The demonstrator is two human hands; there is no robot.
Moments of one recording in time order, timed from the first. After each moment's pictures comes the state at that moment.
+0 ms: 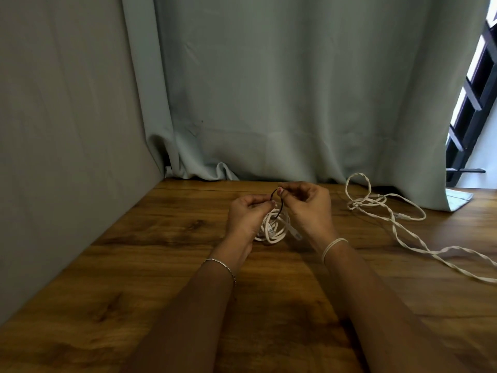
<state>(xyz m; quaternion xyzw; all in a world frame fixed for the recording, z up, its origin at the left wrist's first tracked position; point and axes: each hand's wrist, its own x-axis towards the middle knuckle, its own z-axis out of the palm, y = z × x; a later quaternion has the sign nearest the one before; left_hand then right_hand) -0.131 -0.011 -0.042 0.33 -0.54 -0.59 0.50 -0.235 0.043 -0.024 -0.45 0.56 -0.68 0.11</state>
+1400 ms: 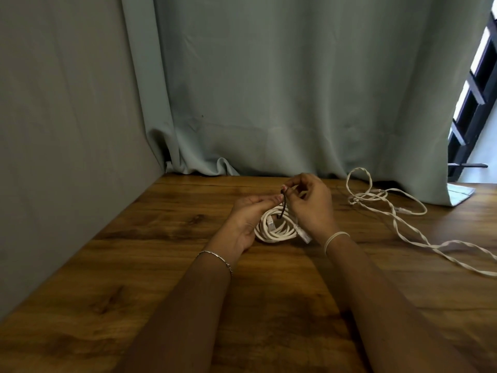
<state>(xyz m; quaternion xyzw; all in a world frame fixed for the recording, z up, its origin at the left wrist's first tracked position) -0.125 -0.010 -0.039 0.25 -0.49 -0.73 0.39 -0.249 0.038 -0.031 -0.51 0.64 -0.57 -0.04</state>
